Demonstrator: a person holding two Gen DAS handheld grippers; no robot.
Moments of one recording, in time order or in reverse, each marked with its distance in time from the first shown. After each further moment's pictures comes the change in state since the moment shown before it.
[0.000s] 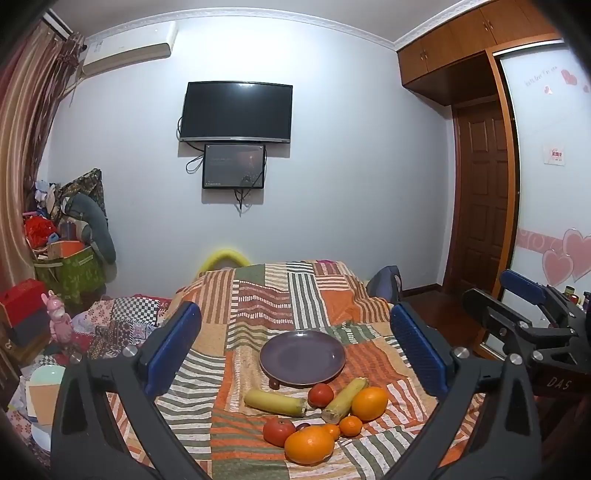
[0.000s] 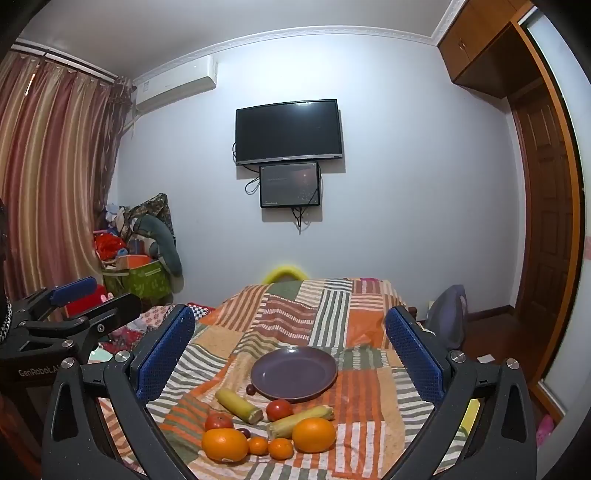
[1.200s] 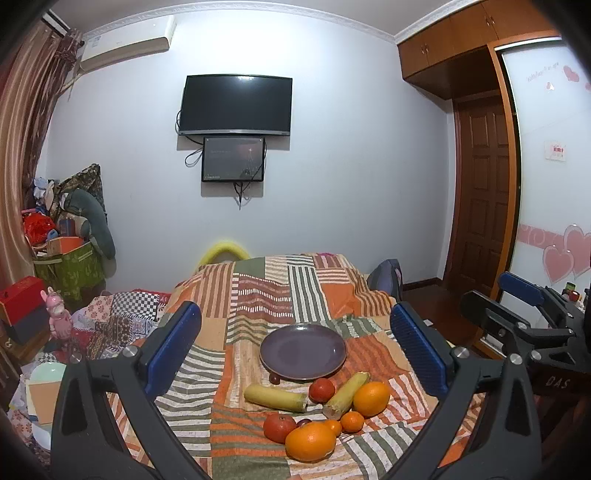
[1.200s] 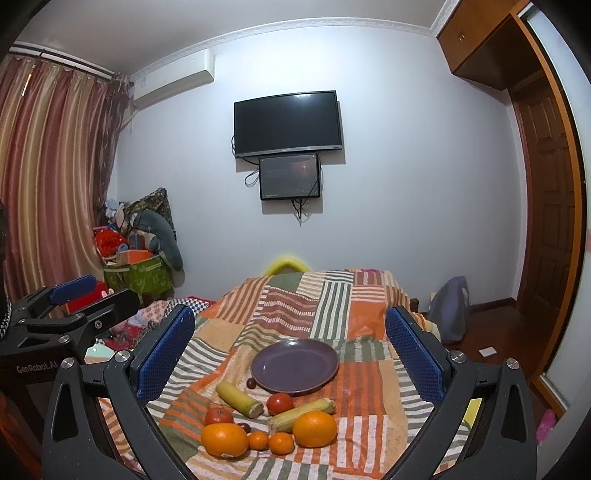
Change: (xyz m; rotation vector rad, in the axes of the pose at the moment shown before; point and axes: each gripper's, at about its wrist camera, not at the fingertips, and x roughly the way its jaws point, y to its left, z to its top) left arm 0.006 0.000 -0.003 0.028 0.006 0.005; right arm 0.006 -0.004 -0.004 0.022 0.043 0.004
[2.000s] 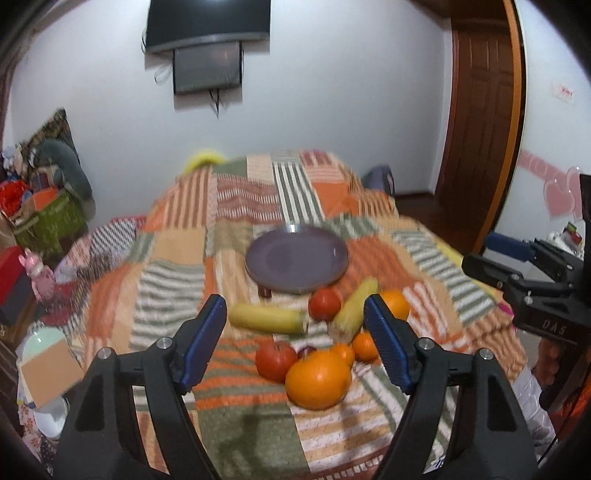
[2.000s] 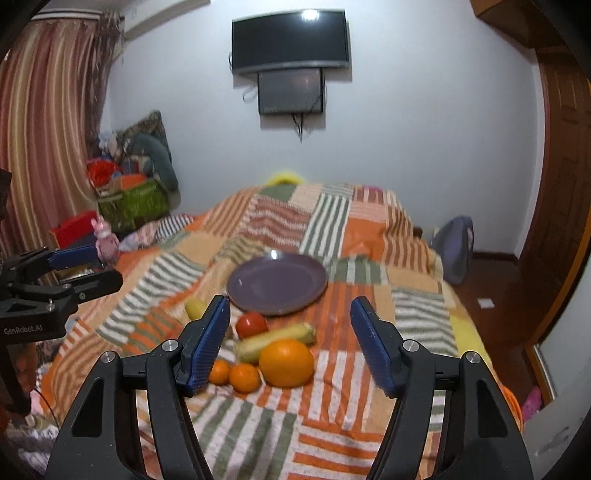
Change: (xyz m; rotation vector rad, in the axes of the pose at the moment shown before) left arm 0.089 0.000 -0.074 -0.019 0.446 -0.092; right arm 0.049 -0.039 -0.054 -0.039 0.361 0.019
